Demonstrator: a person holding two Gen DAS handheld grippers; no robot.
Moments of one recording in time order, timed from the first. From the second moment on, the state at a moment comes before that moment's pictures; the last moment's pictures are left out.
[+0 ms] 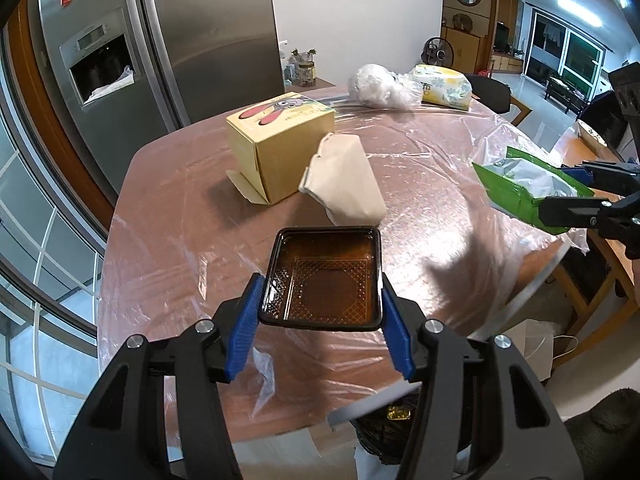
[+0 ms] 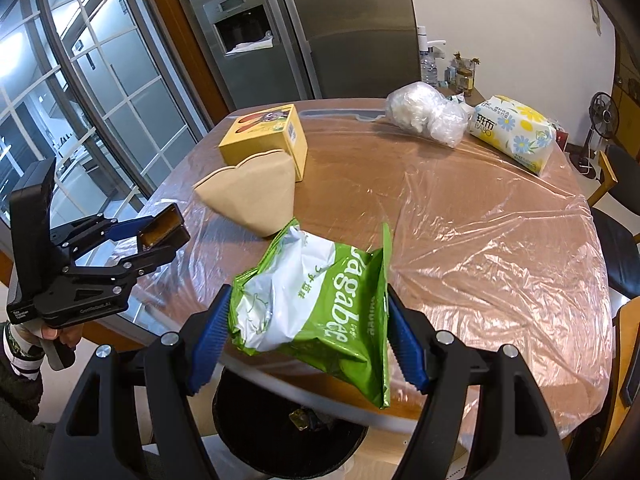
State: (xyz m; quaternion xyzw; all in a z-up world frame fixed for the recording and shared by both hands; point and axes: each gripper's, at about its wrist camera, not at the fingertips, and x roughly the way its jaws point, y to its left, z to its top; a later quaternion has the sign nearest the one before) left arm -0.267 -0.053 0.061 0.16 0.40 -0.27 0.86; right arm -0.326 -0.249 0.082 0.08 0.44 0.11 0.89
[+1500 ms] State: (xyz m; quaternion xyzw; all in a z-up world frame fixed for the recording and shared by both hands) left arm -0.368 -0.064 0.027 0.20 0.44 -0.35 0.80; right arm -0.419 -0.212 0.039 0.04 0.52 0.18 0.83
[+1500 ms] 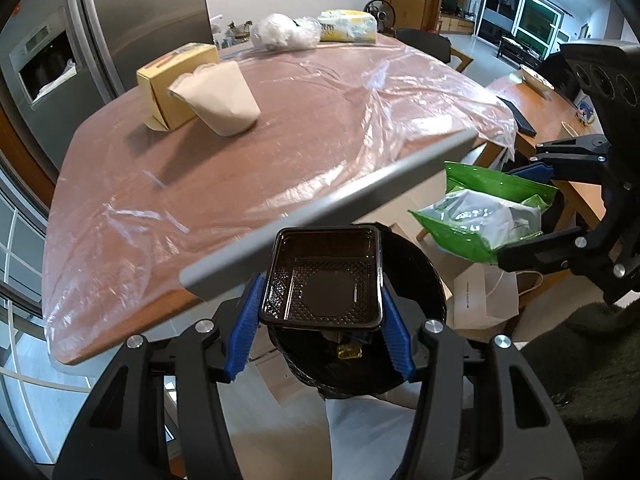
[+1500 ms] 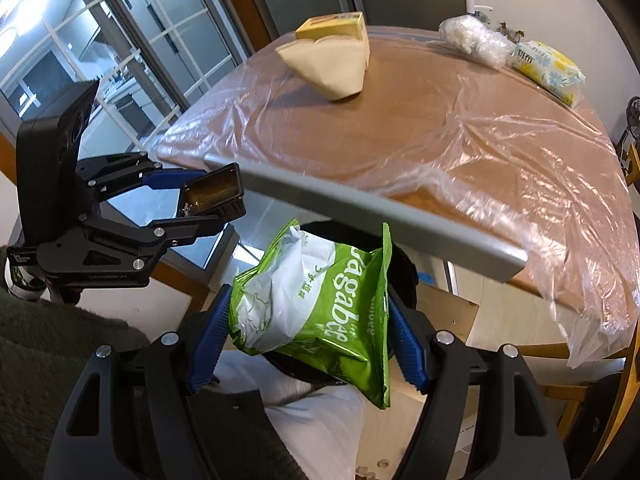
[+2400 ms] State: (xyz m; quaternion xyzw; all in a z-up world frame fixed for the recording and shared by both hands) left arm -0.371 -0.067 -0.040 0.22 0.50 -0.32 0.78; right arm -0.411 -0.197 -0.031 0.02 0.57 0.15 0.81
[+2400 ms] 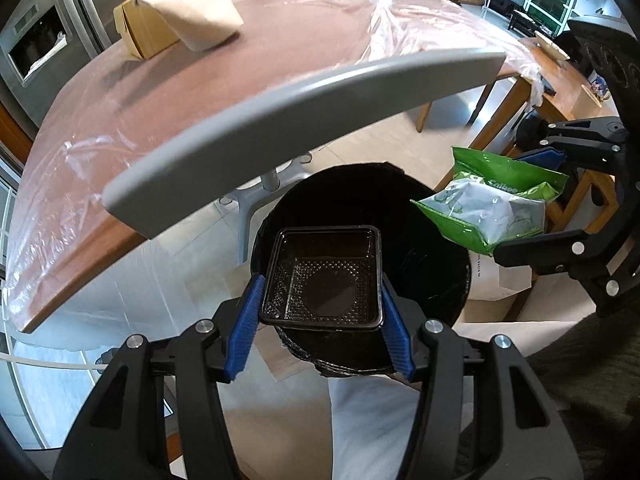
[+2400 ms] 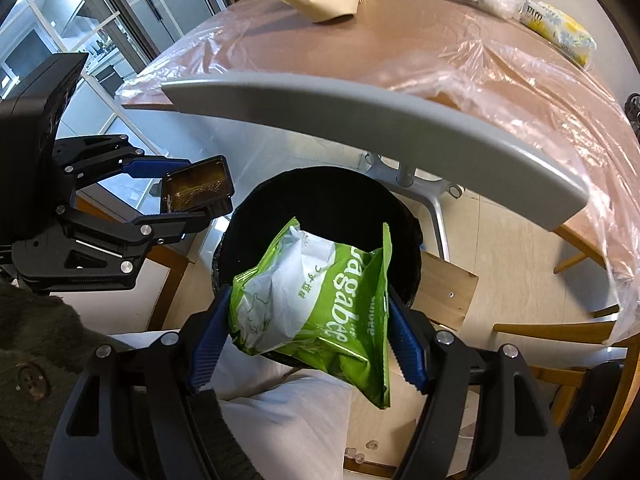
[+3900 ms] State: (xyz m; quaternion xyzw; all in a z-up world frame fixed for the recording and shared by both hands) left arm -0.350 -0.085 -0.114 0.24 0.55 -0.28 0.75; right arm -0.384 -0.186 -0.088 -0.01 0.59 0.11 0.80
